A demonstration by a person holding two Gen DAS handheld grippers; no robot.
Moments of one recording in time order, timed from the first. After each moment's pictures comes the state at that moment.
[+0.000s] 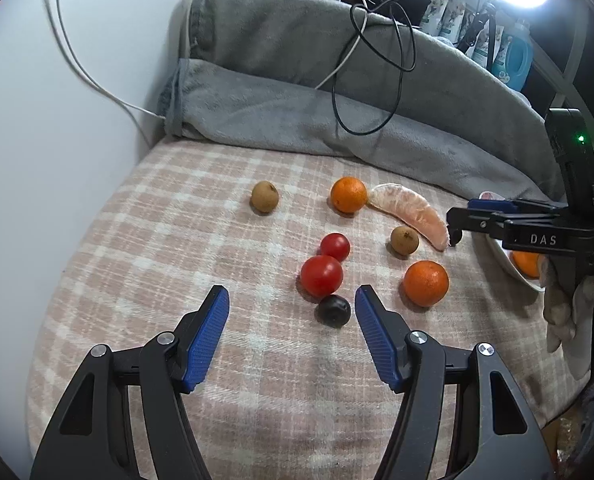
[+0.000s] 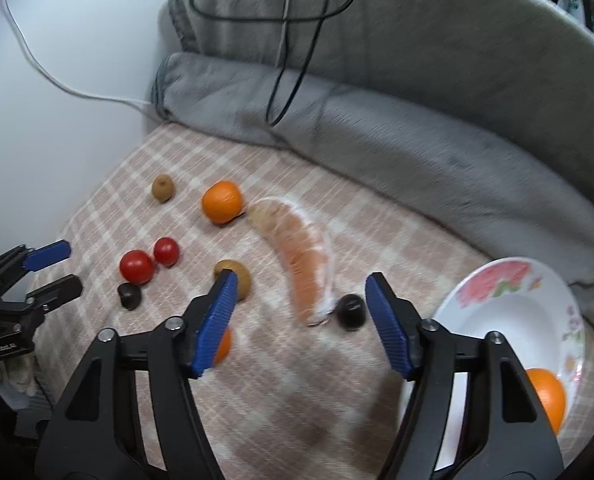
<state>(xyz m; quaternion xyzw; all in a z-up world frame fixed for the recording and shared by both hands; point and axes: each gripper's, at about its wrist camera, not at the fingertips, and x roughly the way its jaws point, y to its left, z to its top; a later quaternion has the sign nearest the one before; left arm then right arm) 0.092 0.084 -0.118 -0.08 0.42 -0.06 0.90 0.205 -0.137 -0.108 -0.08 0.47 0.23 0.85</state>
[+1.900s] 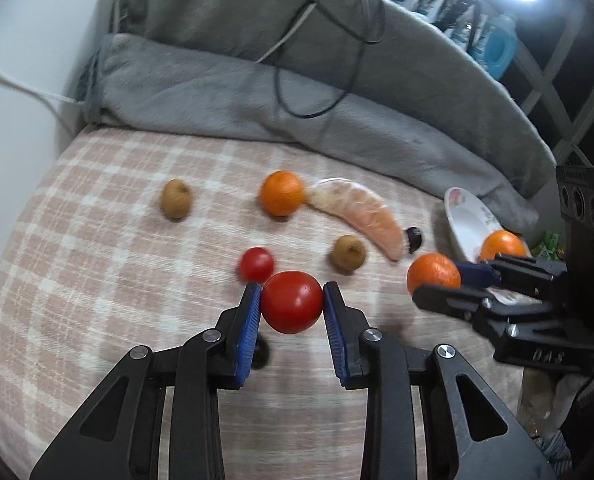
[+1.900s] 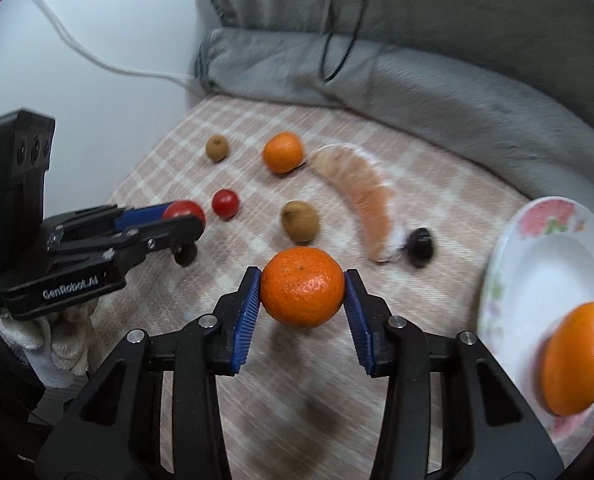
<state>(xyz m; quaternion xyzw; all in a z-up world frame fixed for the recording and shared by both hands) 0.142 0.046 -0.128 -0.11 0.45 -0.15 0.87 0.167 -0.137 -0.114 -0.04 0.49 0.28 0.83</state>
